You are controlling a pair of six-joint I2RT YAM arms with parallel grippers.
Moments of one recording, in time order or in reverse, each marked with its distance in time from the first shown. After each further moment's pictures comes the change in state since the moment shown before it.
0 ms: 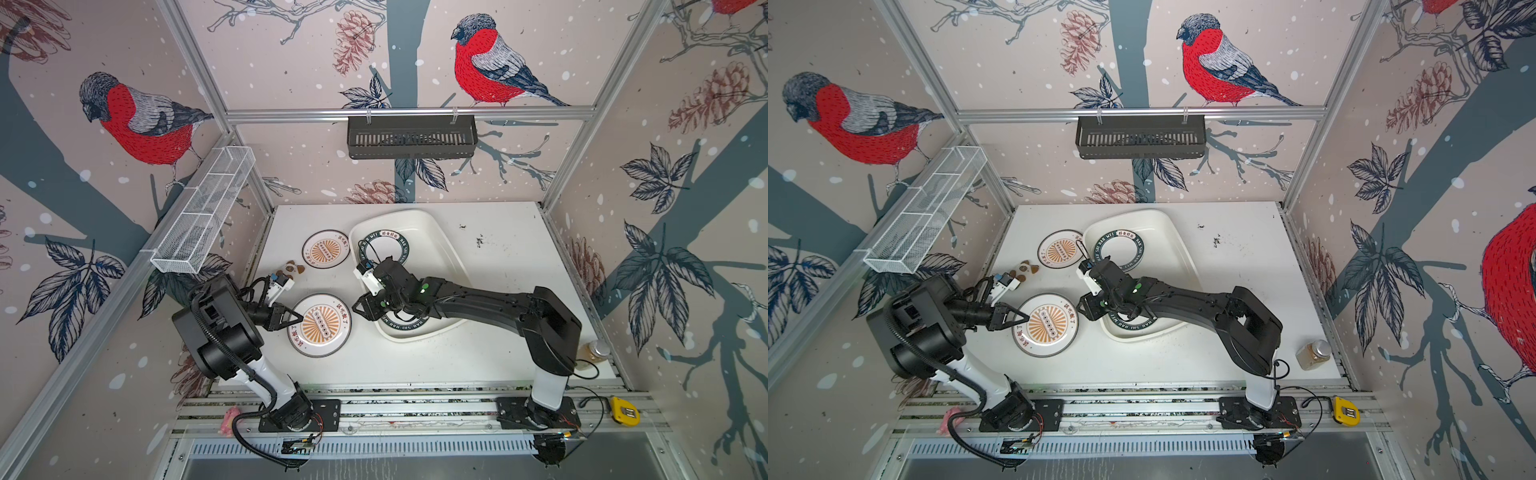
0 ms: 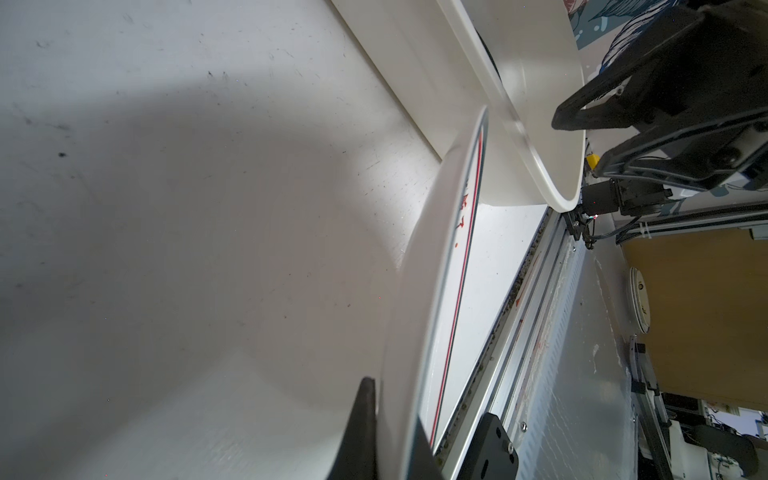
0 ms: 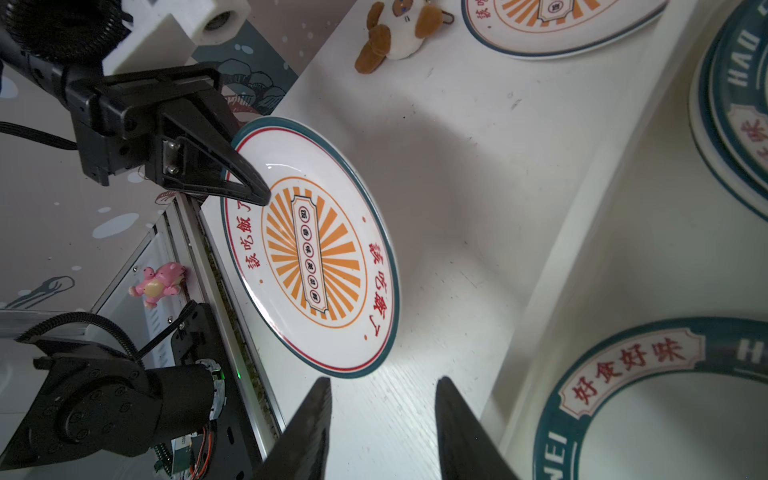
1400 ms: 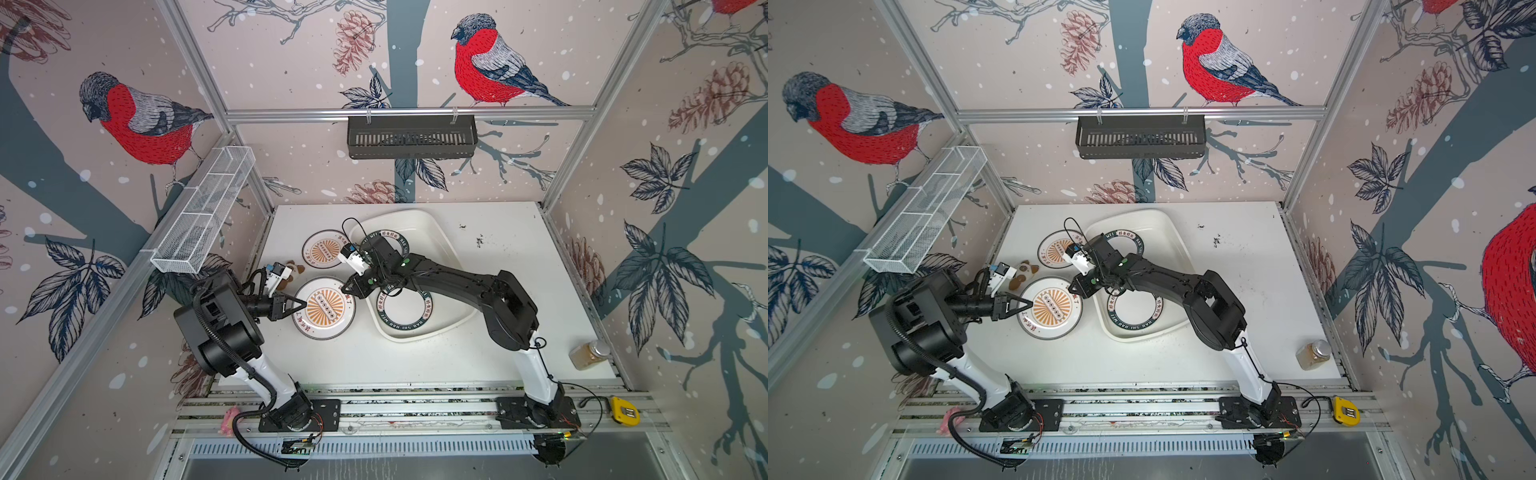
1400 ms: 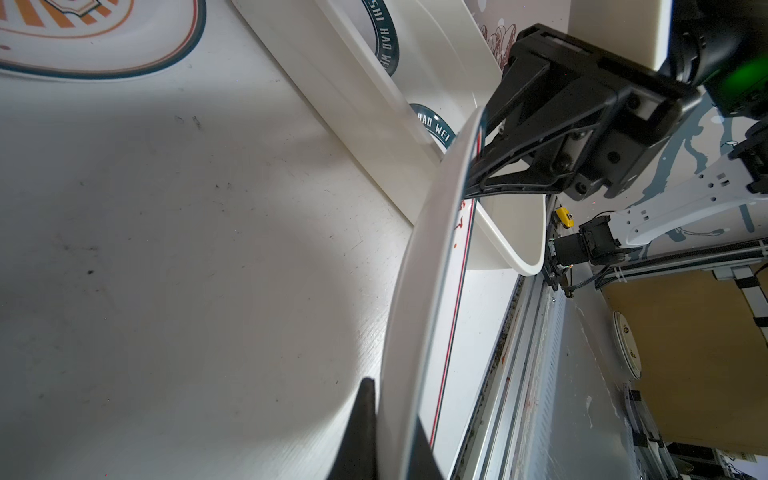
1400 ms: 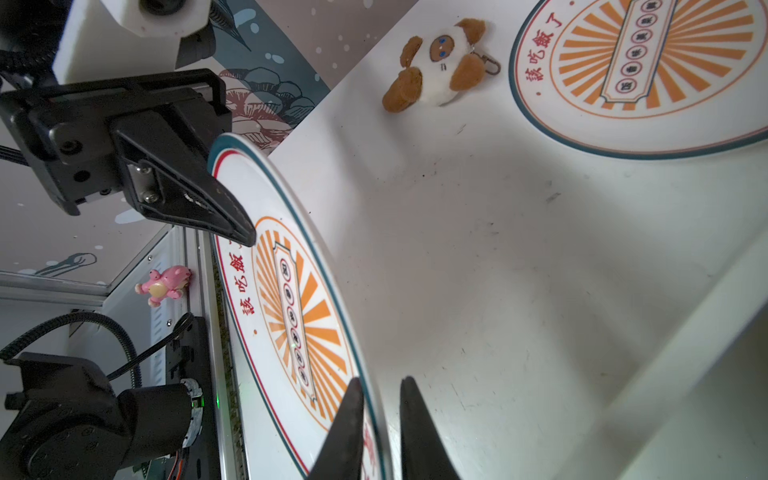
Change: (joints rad) left arm -0.039 0.016 0.040 -0.011 0.181 -0.006; right arm -0.113 0.295 0.366 -0.098 -0.241 -0.179
